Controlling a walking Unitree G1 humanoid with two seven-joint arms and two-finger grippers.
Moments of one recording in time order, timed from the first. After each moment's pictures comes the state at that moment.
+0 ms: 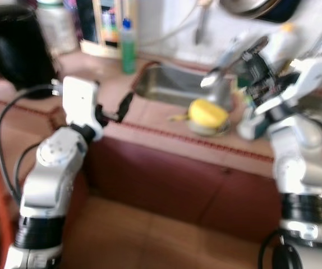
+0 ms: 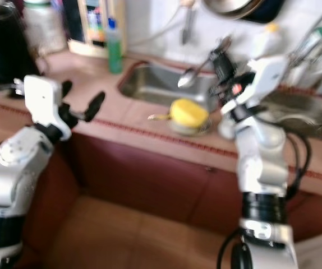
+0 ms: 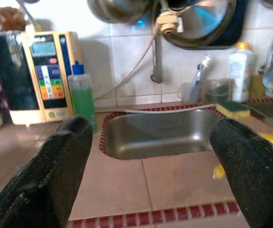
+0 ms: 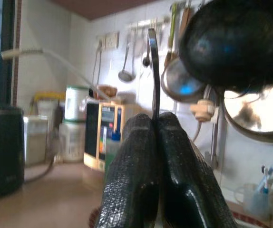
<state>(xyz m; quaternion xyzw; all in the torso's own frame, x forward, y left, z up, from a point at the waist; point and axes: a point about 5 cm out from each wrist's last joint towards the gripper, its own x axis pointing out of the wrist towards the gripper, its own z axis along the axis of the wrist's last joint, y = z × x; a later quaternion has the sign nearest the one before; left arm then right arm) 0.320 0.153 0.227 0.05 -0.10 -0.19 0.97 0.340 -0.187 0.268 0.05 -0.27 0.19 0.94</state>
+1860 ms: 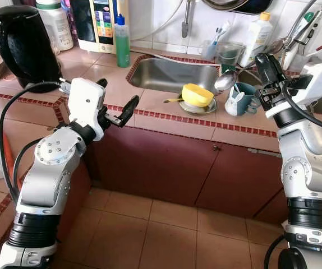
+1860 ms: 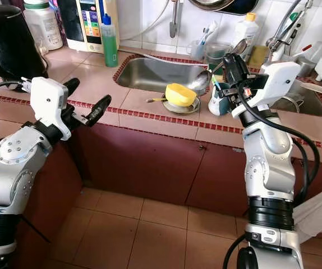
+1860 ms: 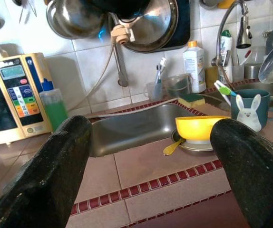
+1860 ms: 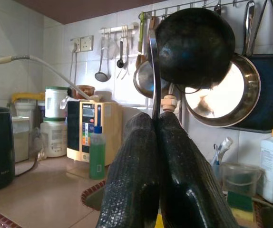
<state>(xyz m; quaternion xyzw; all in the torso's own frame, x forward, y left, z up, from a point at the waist) 0.321 0.157 0.228 0.10 -0.11 -0.23 0.96 0.337 -0.199 0.258 0.05 -0.26 0.15 0.95</state>
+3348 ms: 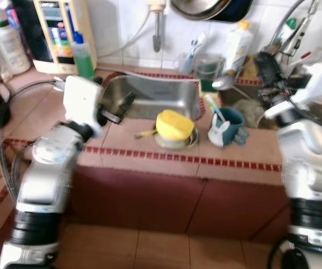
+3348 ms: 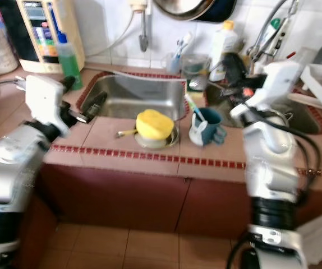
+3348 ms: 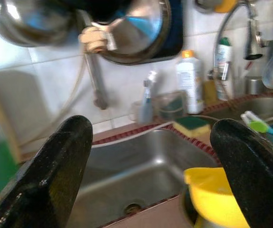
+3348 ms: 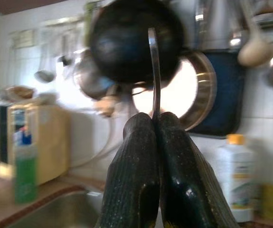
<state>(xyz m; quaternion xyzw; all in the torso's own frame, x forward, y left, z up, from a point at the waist) 0.323 0.151 0.228 0.08 -0.12 -0.23 0.96 0.334 -0.209 0.261 0.05 -0.27 0.14 0.95</state>
